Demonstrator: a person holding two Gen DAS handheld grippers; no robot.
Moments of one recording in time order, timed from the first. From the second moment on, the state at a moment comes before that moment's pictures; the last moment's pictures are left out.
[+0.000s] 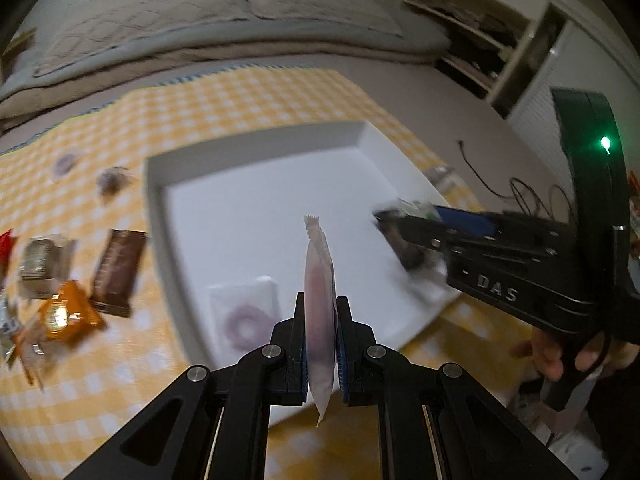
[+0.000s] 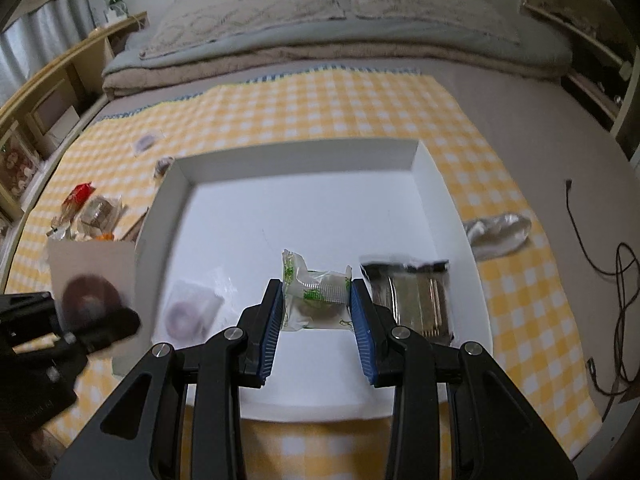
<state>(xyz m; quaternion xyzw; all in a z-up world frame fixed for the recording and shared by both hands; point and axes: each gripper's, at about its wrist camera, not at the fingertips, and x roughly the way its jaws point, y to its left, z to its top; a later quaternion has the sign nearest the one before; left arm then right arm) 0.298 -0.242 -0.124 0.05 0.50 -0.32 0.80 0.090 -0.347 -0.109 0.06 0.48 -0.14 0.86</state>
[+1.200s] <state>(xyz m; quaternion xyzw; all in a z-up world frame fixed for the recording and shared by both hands) 0.309 -0.234 -0.149 0.05 0.52 -0.29 0.80 0.079 -0.355 -0.136 0.06 0.52 -0.13 0.84</state>
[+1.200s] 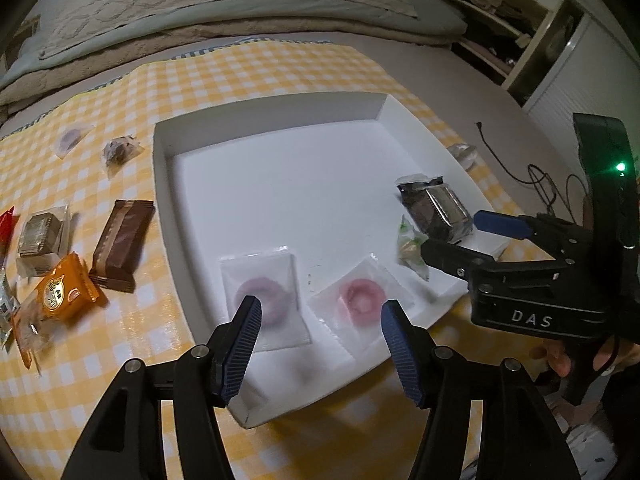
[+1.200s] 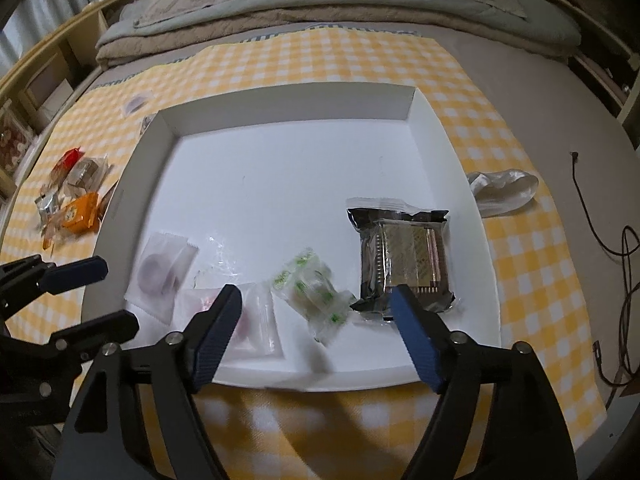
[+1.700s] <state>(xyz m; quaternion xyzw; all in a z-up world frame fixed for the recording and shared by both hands) 0.295 -0.201 -0.135 0.07 0.49 -0.26 0.83 0.073 -0.352 -0.127 0.04 0.51 -0.17 0.85</state>
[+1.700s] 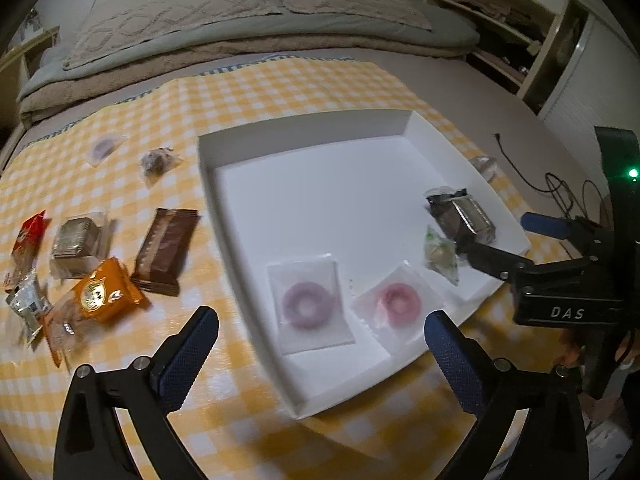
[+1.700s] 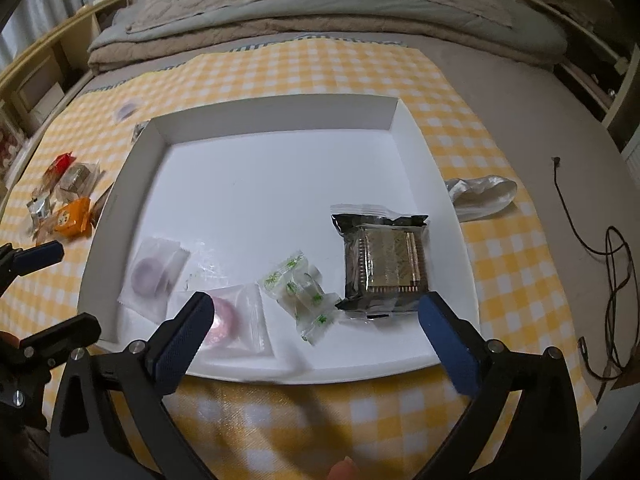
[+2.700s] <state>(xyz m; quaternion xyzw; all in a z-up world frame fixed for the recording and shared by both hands) 0.283 -0.014 -0.065 0.03 0.42 -0.13 0.90 0.152 -0.227 -0.091 0.02 0.45 -0.10 0.89</state>
